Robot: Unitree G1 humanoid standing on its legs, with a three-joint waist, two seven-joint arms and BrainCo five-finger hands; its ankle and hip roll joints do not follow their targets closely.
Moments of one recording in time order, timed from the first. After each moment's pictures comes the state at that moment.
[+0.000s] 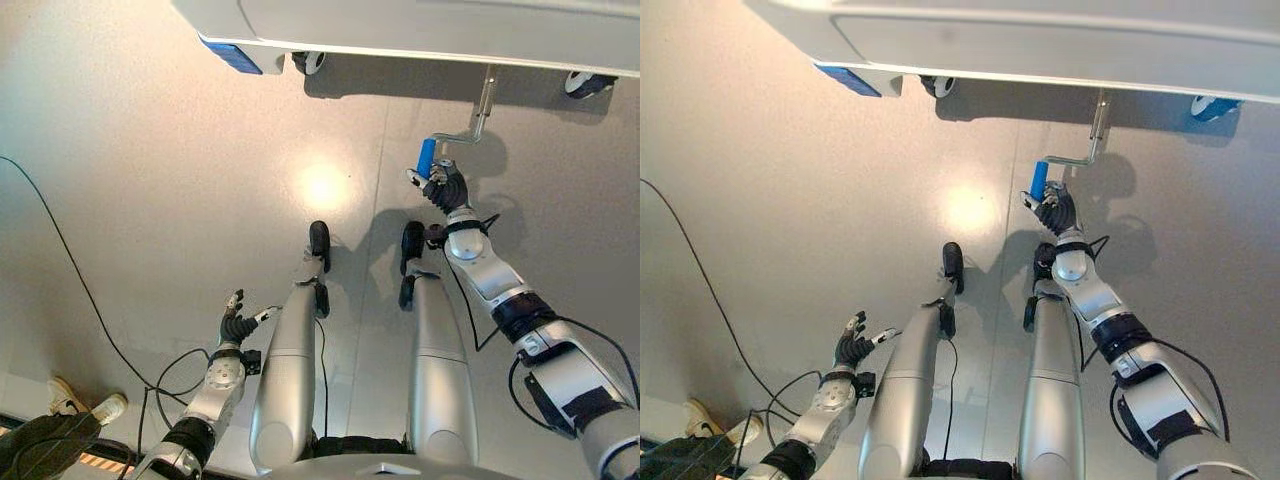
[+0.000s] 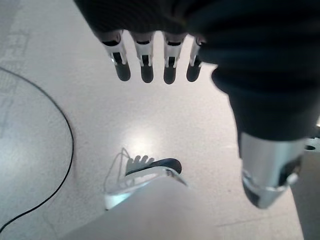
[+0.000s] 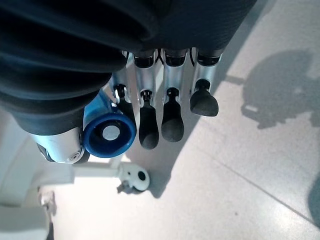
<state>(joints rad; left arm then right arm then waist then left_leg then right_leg) -0.10 0.31 -0.36 0.73 -0.33 -0.23 0.37 -0.61 -0.50 0.41 0.48 0.18 -0.04 -0.42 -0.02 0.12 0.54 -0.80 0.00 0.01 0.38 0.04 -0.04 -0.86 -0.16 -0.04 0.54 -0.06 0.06</state>
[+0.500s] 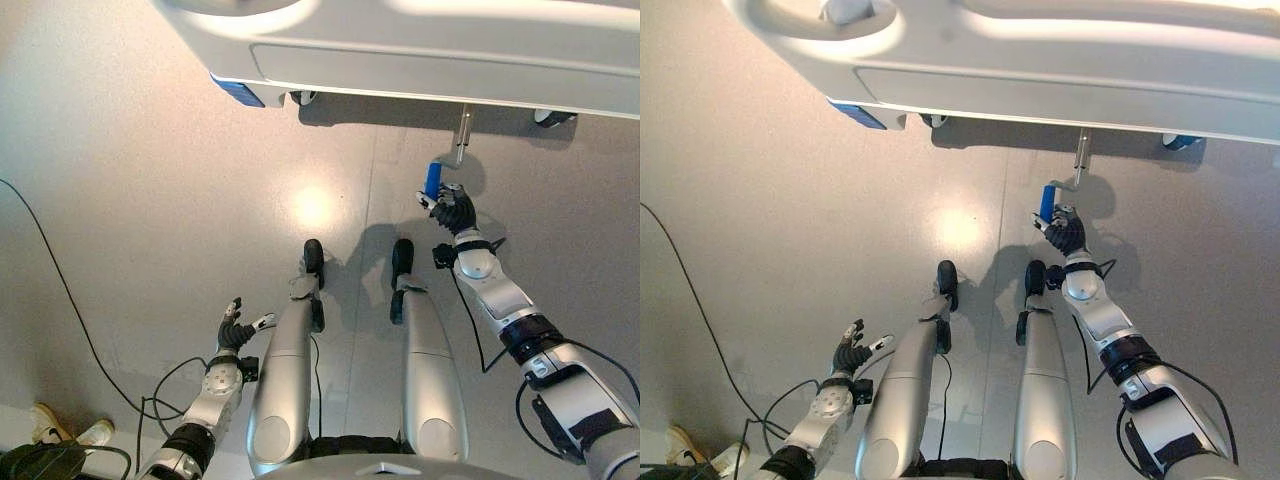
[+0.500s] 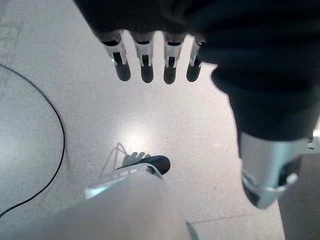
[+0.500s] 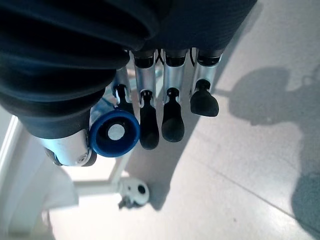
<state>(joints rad) -0.08 0.30 -0.34 0.76 -0.33 -0.22 0.34 -0.50 -0.51 0.34 0.44 0.26 -0.04 -0.40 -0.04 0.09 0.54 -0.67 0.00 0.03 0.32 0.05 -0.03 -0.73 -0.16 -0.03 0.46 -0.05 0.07</state>
